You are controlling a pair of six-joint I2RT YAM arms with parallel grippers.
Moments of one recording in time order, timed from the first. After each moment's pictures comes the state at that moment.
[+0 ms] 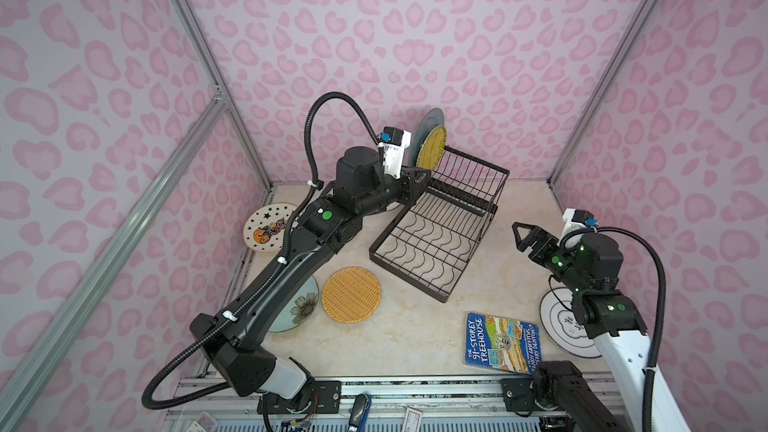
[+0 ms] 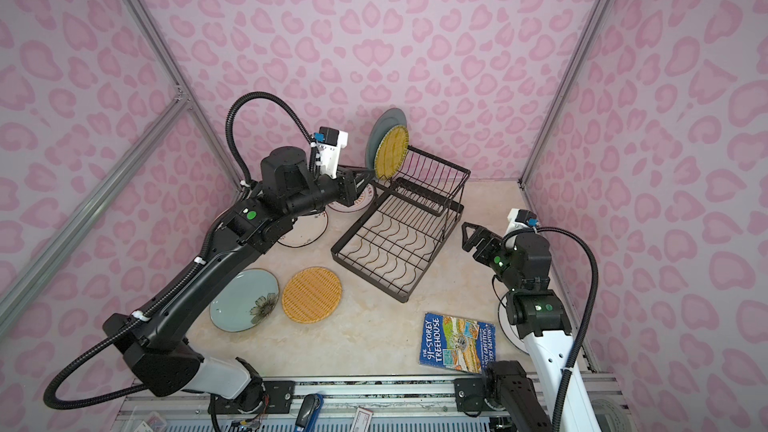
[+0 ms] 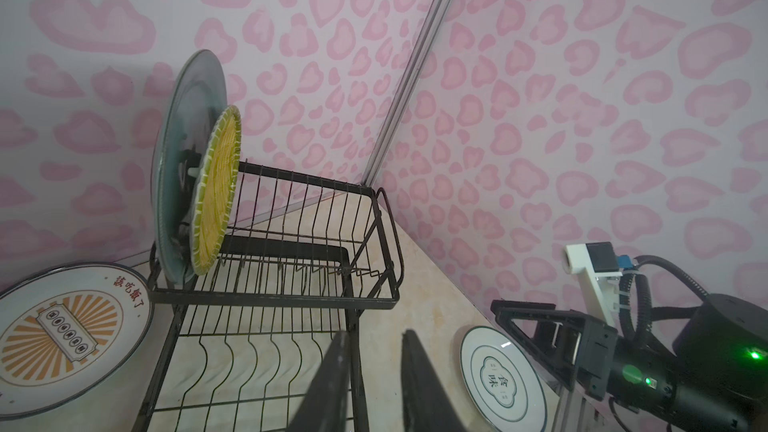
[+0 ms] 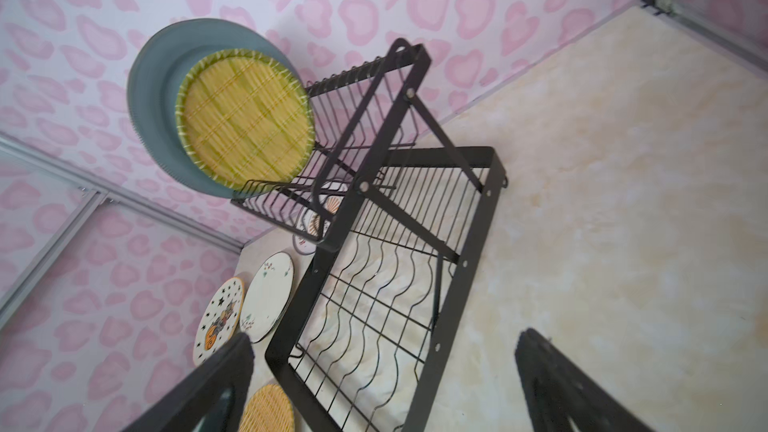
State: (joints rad) left arm -0.66 1.44 1.64 -0.38 0.20 -0.34; right arm -0.02 0.73 0.79 -0.41 -0.21 0.64
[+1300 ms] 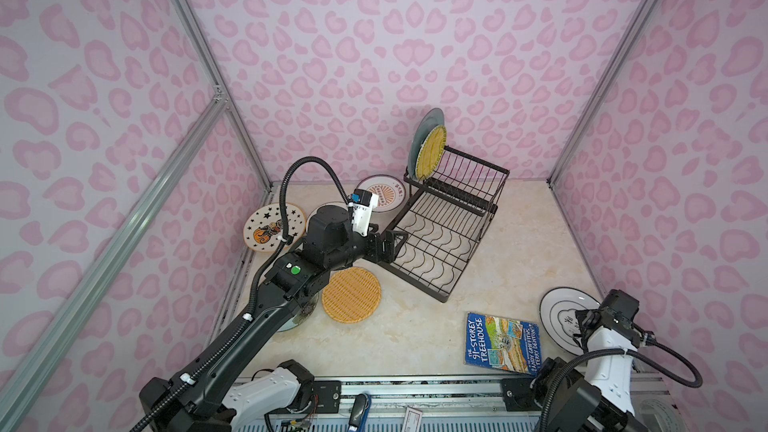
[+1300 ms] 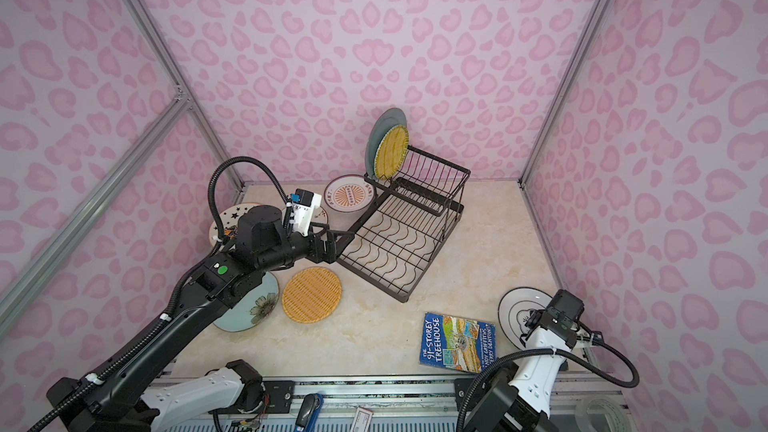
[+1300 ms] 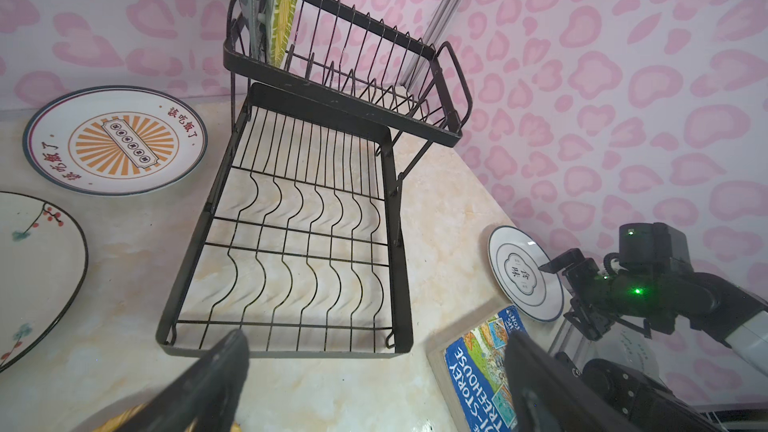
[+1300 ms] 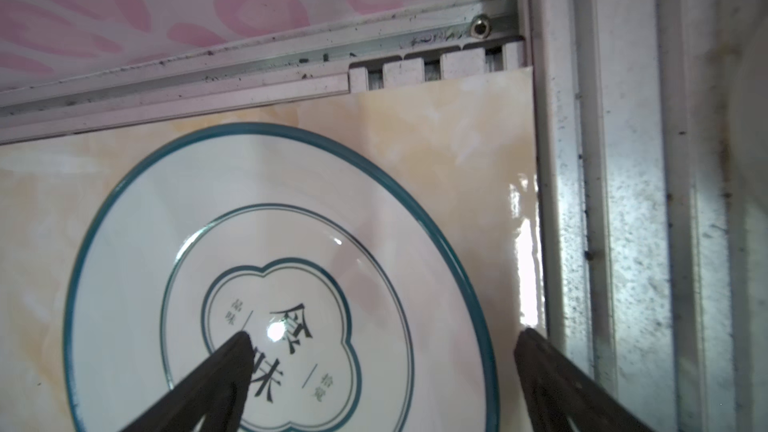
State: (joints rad) left arm -0.59 1.09 1.13 -0.44 0.24 -0.35; right arm -0.77 0.86 0.40 -0.70 0.21 0.89
